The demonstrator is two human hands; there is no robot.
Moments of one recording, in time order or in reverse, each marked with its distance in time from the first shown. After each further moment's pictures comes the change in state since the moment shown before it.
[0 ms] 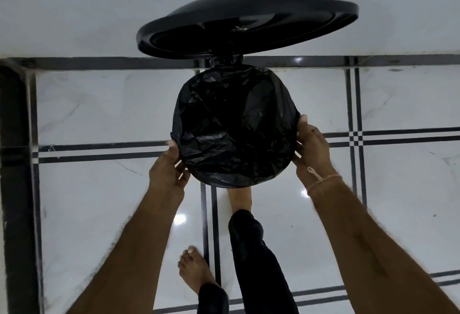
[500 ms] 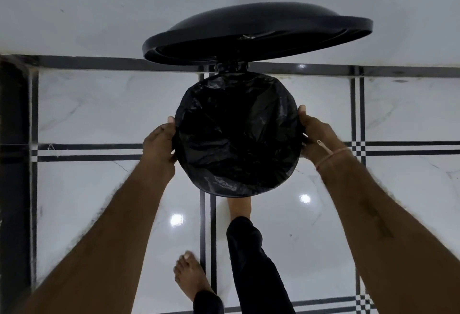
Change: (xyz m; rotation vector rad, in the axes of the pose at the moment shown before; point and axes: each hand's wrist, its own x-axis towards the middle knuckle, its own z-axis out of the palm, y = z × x) left_hand 0.034 0.046 0.025 0.239 -0.011 0.153; right_hand 0.030 -0.054 0.033 -0.271 -0.021 0.230
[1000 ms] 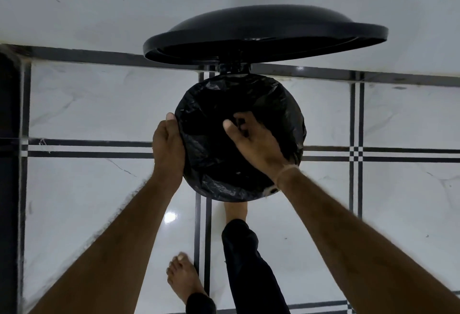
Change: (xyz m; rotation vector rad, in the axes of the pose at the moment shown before) left_hand 0.006 -0.022 0.017 0.162 0.036 0.393; right_hand -0.024 0.048 0.078 -0.932 -0.240 -0.675
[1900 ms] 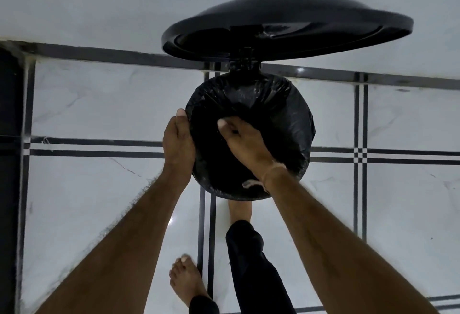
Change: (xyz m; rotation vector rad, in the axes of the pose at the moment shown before) left_hand 0.013 -0.016 -0.002 0.061 -0.032 0.045; right_hand 0.000 -0.031 0.031 0.140 -0.078 0.124
